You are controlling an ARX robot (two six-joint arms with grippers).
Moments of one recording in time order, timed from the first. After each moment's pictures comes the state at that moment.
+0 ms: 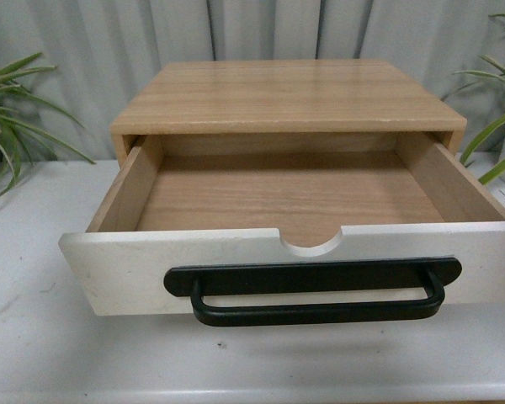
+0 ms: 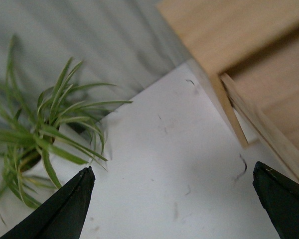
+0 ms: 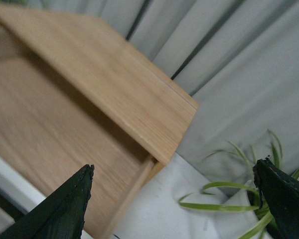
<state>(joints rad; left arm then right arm) -0.22 0.93 0.51 0.13 -0.24 0.45 0.14 0.95 0.44 0.43 -0.22 -0.53</state>
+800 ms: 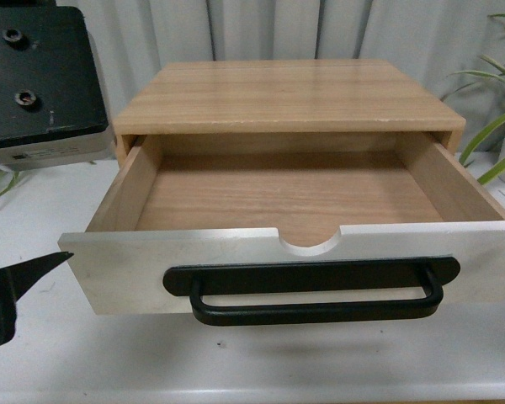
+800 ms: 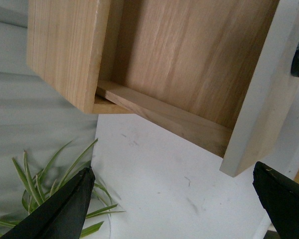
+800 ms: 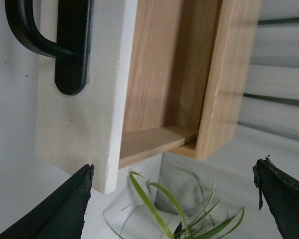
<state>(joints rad) -0.36 1.17 0.68 -0.13 -0.14 1.07 0.14 1.18 0.61 0.05 -0.28 -1.69</state>
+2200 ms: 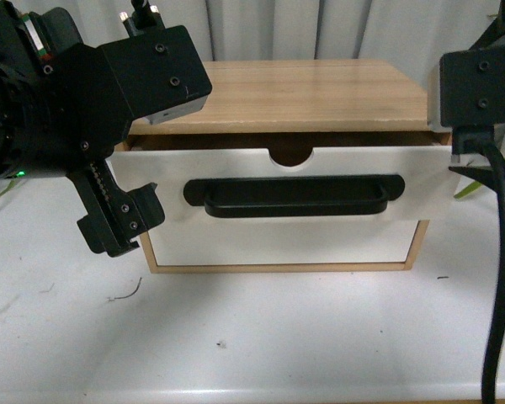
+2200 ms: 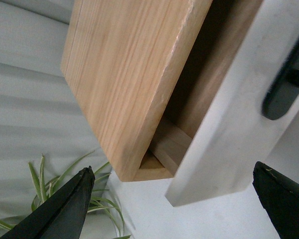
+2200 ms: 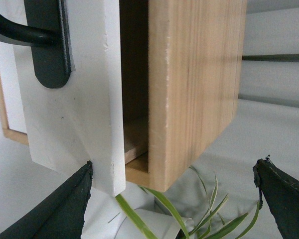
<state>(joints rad) -0.35 1.58 0.80 0.34 -0.22 0.99 0.12 1.64 0.95 0.21 -0.21 -1.54</state>
